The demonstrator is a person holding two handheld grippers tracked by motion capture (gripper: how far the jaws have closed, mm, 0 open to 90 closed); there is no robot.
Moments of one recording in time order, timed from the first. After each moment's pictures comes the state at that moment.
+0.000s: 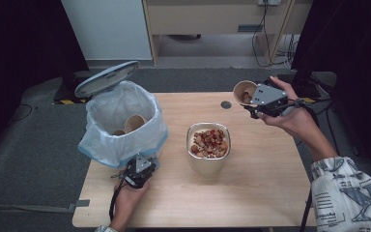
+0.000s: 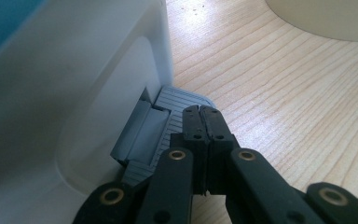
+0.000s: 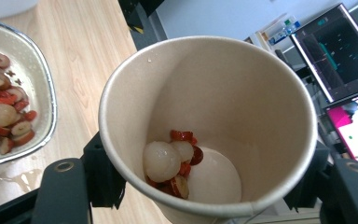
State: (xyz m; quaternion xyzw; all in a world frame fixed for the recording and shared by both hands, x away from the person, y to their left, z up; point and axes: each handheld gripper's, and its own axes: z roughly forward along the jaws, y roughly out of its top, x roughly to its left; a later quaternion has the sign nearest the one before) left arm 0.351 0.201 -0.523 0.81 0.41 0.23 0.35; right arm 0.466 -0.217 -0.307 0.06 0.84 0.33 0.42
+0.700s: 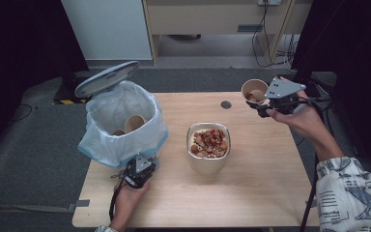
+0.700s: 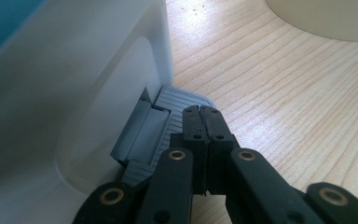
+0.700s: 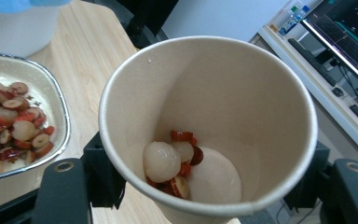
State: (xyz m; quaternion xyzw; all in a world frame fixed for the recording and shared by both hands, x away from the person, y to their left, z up) left arm 0.351 0.201 -0.523 0.81 0.41 0.23 0.35; right arm 0.474 -0.246 -0.309 0.12 0.83 0.39 0.37
